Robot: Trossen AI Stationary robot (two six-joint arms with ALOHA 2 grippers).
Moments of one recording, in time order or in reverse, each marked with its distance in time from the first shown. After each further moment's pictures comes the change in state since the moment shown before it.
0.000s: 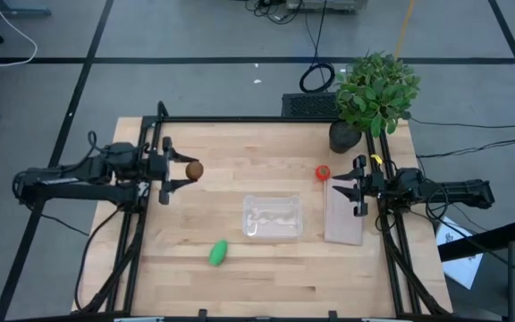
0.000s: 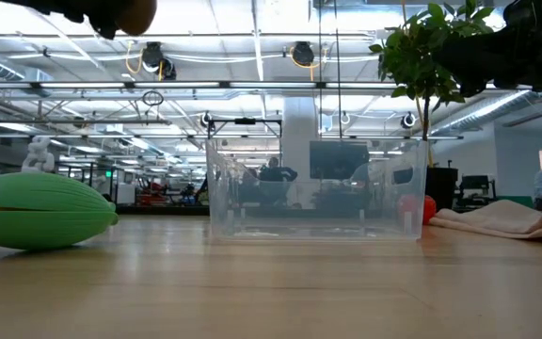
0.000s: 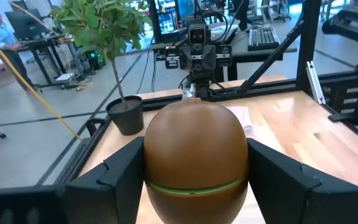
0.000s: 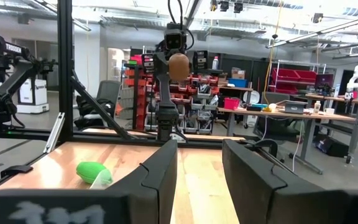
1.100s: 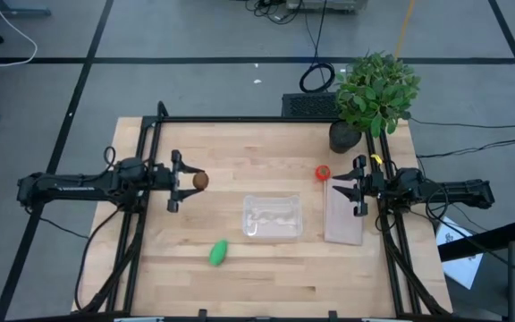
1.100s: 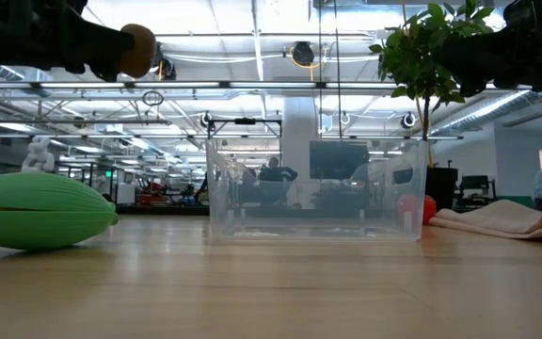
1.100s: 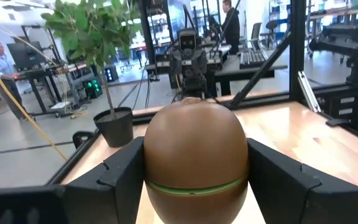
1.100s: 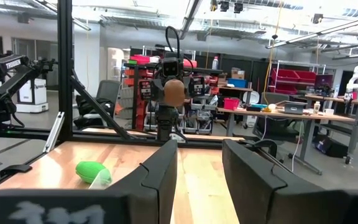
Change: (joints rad) left arm 0.000 -0.068 -0.389 0.467 0.052 -0.004; right arm 0.000 0.000 0.000 0.000 0.000 -0.005
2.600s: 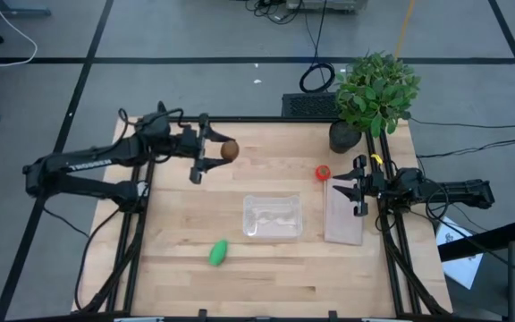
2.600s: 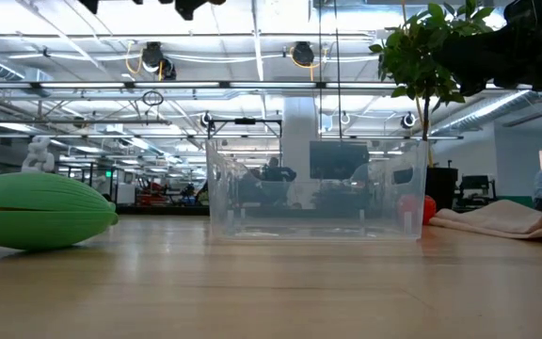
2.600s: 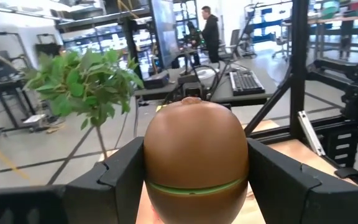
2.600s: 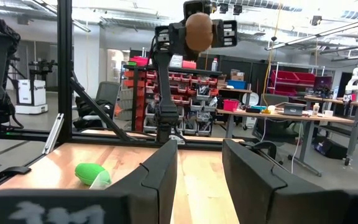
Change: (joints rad) left arm 0.203 0.604 0.679 -0.088 0.311 0.019; right arm 0.000 0.000 0.000 0.007 0.002 -0.002
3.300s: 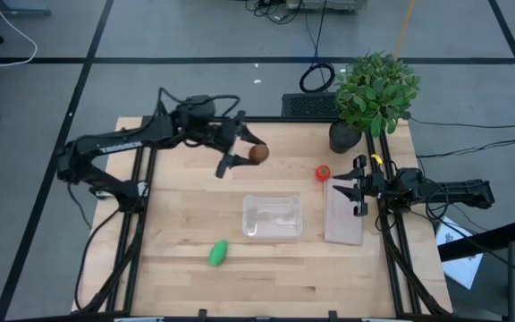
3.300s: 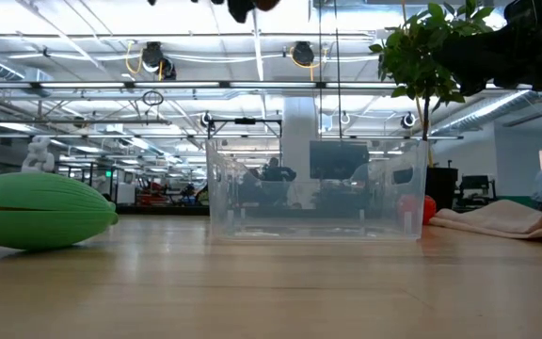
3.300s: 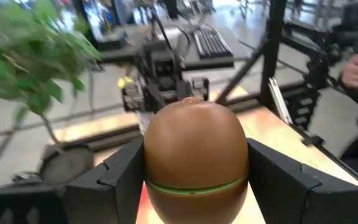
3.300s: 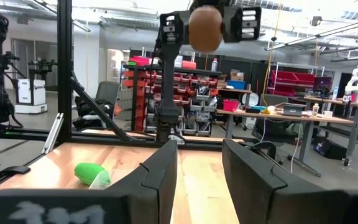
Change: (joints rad) left arm -0.001 0.379 0.430 -0.338 0.150 0.096; right arm 0.000 0.000 0.000 0.000 0.000 -0.003
